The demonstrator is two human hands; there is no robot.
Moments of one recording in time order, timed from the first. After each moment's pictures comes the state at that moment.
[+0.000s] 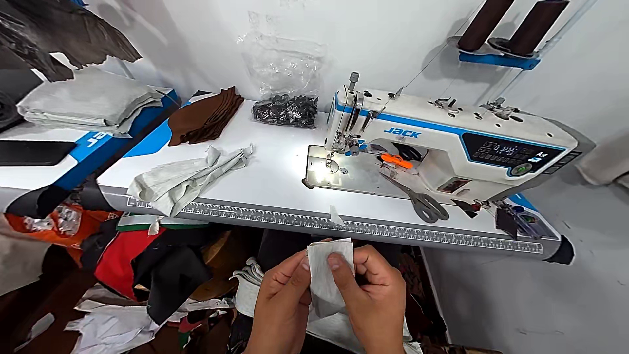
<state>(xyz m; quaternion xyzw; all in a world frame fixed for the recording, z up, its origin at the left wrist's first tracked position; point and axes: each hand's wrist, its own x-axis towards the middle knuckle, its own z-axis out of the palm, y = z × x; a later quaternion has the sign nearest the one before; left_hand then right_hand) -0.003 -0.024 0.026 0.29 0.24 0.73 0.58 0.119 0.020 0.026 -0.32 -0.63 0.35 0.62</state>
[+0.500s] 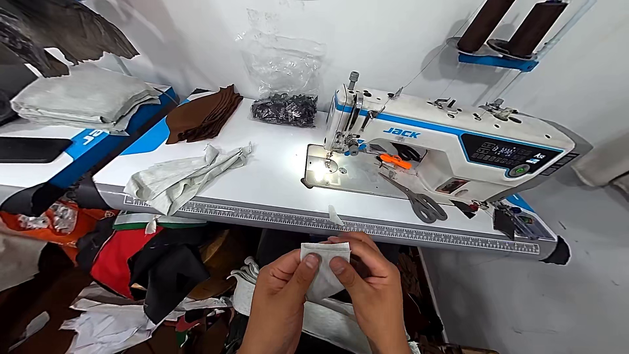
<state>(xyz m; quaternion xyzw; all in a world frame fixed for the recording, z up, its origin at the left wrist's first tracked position) -0.004 -0.019 0.029 0.31 0.30 0.72 0.54 0.130 0.031 0.021 -0.29 -0.61 0.43 0.59</state>
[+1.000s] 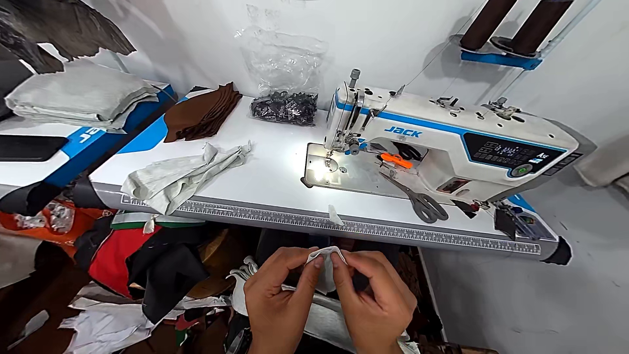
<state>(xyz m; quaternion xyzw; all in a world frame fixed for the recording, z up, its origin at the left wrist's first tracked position) -0.004 -0.005 0.006 0.51 0.43 0.72 0.15 0.122 0.030 0.010 -0.33 -0.68 0.09 0.65</state>
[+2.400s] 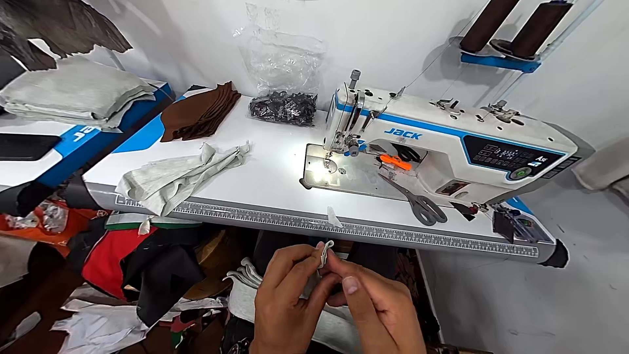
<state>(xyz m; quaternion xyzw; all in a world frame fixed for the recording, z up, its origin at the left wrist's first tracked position) -0.002 -0.006 0.003 0.60 0.48 0.63 0.06 0.147 0.009 0.051 -0.32 -0.74 0.38 0.46</state>
